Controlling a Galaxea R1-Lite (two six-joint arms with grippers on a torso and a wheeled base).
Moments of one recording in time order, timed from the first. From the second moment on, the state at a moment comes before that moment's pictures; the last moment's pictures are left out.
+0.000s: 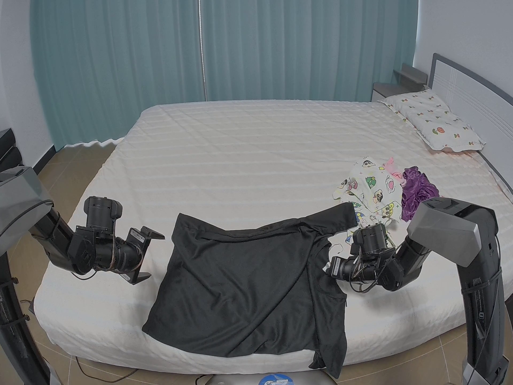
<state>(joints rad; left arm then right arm) -0.06 2.07 -0.80 -0.50 -0.24 -1.20 0.30 2.52 -1.06 -0.71 0.15 0.54</state>
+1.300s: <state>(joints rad) -0.09 2.07 -0.64 -0.37 -0.22 -0.85 0.00 2.42 -1.19 -0.63 0.11 0.30</state>
